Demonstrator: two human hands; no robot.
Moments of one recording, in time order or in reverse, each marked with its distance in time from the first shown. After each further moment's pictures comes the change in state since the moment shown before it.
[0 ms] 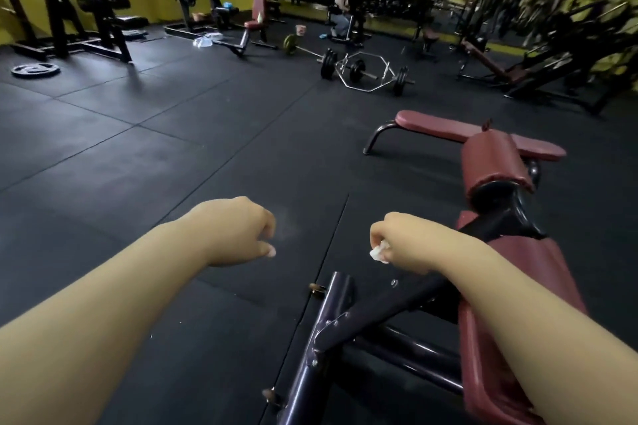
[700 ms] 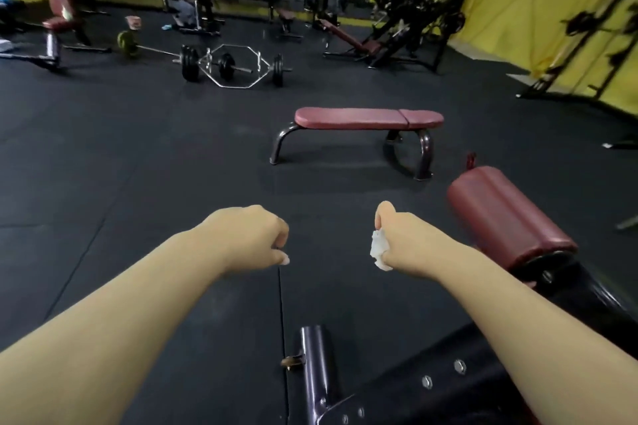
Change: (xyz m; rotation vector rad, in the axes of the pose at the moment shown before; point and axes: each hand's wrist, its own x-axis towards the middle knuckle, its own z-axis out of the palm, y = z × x) left_hand 0.372 -0.090 -0.097 0.100 -0.034 0.494; right_hand 0.243 0.062 -0.102 0.392 0.166 0.534
